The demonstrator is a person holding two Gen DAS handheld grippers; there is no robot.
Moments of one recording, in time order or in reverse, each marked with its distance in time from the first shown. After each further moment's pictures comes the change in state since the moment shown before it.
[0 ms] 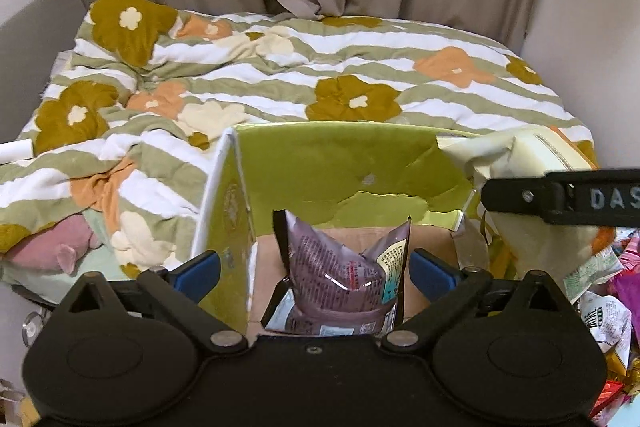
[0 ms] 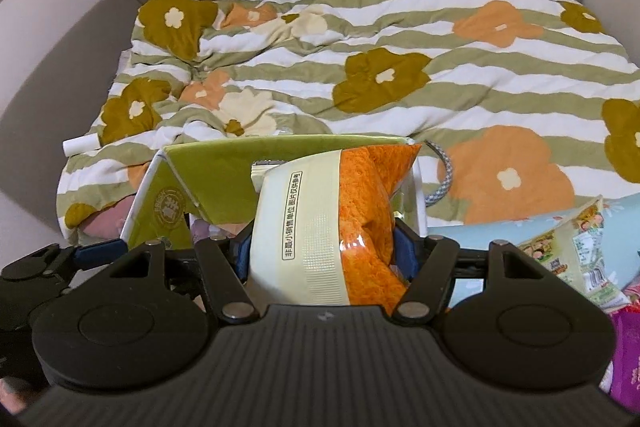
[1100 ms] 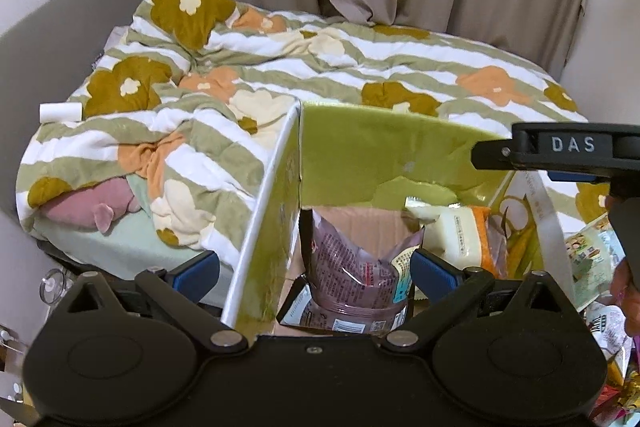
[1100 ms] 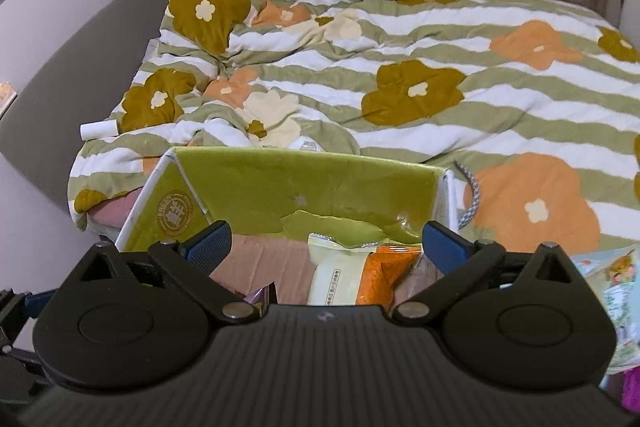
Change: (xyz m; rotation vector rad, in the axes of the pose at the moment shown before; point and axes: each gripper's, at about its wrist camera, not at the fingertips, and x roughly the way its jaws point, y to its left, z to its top) left arm -0.037 0.013 -0.026 -0.121 -0.021 0.098; right arm 0.019 0.004 0.012 -0.094 -0.023 0.047
